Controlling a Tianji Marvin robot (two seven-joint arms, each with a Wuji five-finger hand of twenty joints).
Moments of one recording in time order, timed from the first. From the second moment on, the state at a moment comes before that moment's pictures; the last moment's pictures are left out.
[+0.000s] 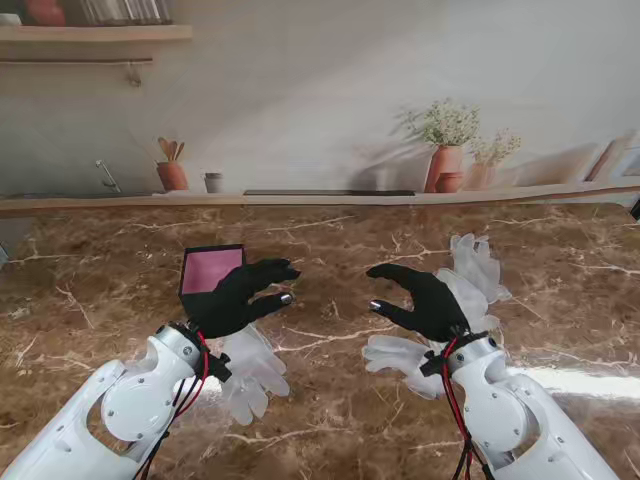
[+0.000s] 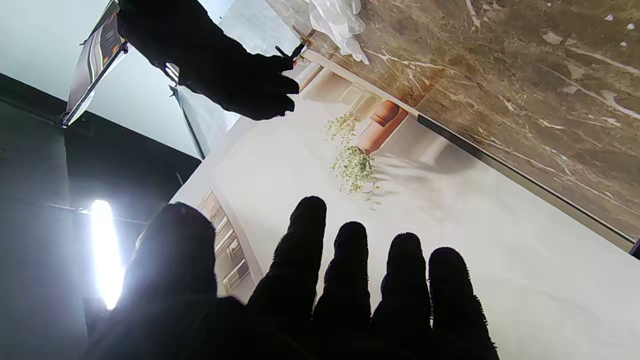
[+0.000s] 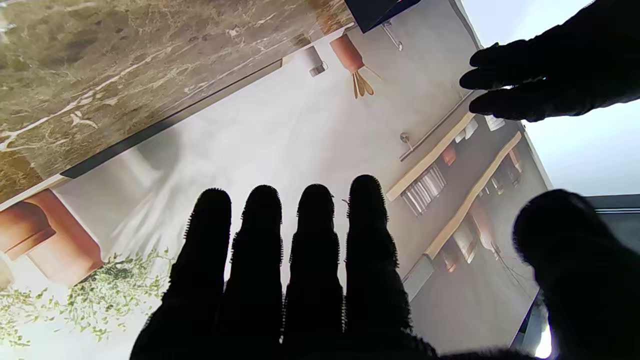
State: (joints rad) left arm 1.65 -1.11 -1.21 -1.74 0.45 -0.29 0.01; right arm -1.70 -1.13 1.32 -1.62 -0.63 -0.32 -0.24; left_hand 0.68 0.05 0.00 -0.06 0.55 0.11 0.16 0.17 0.40 0.07 0.20 0.21 0.25 0.10 0.14 0.36 -0.02 0.01 0.54 0.30; right_hand 0.07 -0.33 0.71 -0.06 0.58 -0.09 0.24 0.42 0.65 -0.07 0.13 0.19 0.60 -0.02 0.12 0.20 0.30 -0.02 0.67 0.28
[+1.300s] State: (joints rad) left arm 1.65 -1.03 -1.53 -1.85 1.18 -0.08 -0.44; right arm -1.66 -1.13 1.30 -1.55 -0.61 -0.34 -0.23; left_hand 0.61 -0.23 0.01 -0.06 0.37 -0.09 0.09 0.11 0.85 0.01 0.51 0.61 0.75 0.28 0.66 0.89 0.28 0.28 1.27 0.89; right_hand 0.11 -0.32 0.68 -0.06 0.58 -0.10 0.25 0.44 0.66 -0.06 0.13 0.19 0.60 -0.01 0.13 0.21 0.30 0.05 0.67 0.28
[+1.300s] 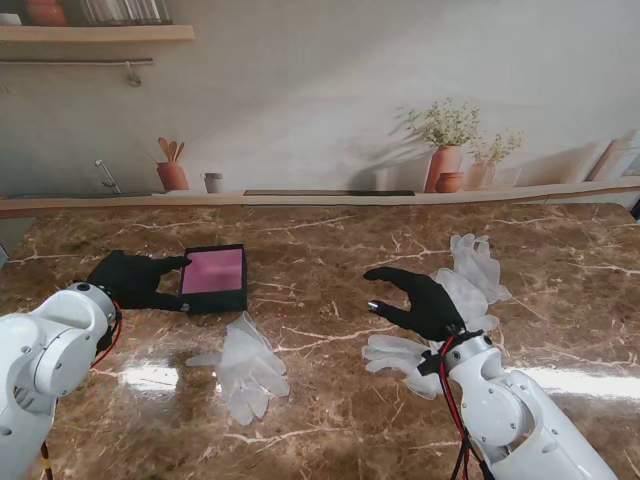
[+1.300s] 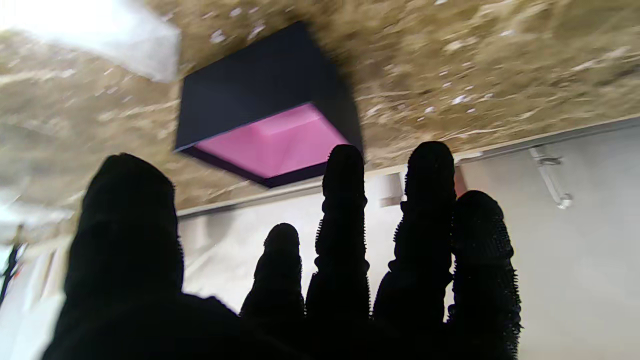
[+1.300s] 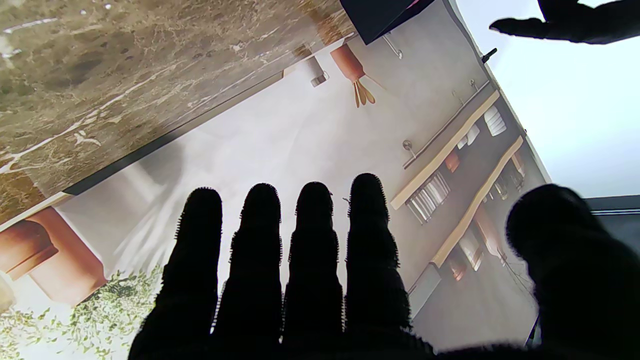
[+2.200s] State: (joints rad) left arm 1.30 -0.98 -1.22 -1.46 1.09 -0.05 -0.60; right arm -1.65 -1.13 1.29 -1.56 -0.59 -0.31 -0.21; left_hand 0.66 -0.30 0.01 -0.05 0.60 -0.18 0.38 0.35 0.87 0.02 0.40 0.41 0.80 0.23 0.50 0.66 0.25 0.29 1.19 0.82; right_hand 0.13 -0.32 0.66 -0.06 0.60 -0.11 0.27 0.44 0.68 -0.06 0.14 0.21 0.64 -0.01 0.15 0.26 0.29 0.08 0.69 0.32
